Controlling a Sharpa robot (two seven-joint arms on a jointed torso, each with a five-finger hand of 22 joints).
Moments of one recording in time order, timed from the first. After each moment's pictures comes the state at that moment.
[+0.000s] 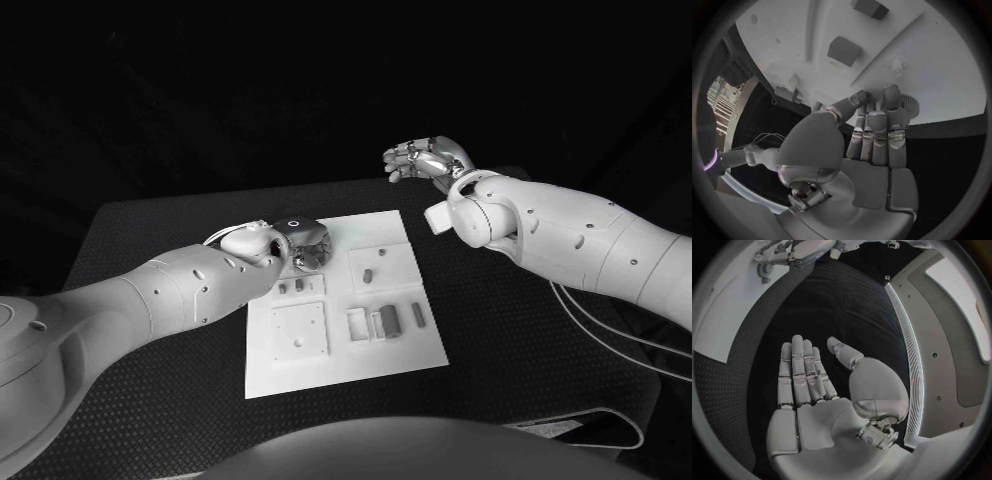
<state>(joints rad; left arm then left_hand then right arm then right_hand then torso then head) 1.12 -0.35 -0.21 0.86 -1.56 -0.23 0.10 1.22 -0.06 0.64 -0.28 0.05 1.00 0.15 0.15 0.63 1.15 0.04 0.15 0.19 1.21 -0.05 1.35 0.52 0.08 1.35 -0.13 0.27 1.22 1.11 -0.62 0.09 1.13 -0.44 -0.33 0.23 0.98 -0.03 0.65 -0.29 0.05 0.83 0.19 0.20 0.67 0.92 0.13 0.57 0.29 0.97 0.08 0.60 0.55 0.22 0.71 0.18 0.45 1.13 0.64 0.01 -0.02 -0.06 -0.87</state>
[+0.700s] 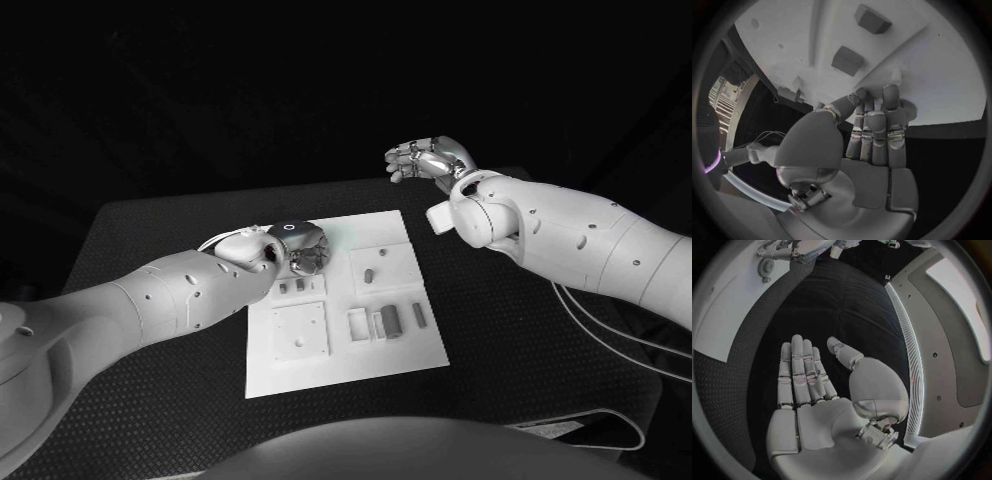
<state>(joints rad) 1.11 -0.39 -0.21 0.91 -1.54 -0.28 0.12 1.22 -0.07 0.64 -0.29 0.05 1.05 0.12 0.19 0.63 1.19 0.02 0.15 0.21 1.24 -0.07 1.34 0.50 0.08 1.37 -0.15 0.26 1.23 1.11 -0.62 0.09 1.13 -0.44 -0.33 0.23 0.98 -0.03 0.65 -0.29 0.05 0.83 0.19 0.20 0.67 0.92 0.13 0.56 0.28 0.97 0.08 0.59 0.56 0.22 0.71 0.18 0.45 1.13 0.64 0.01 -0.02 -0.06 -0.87</state>
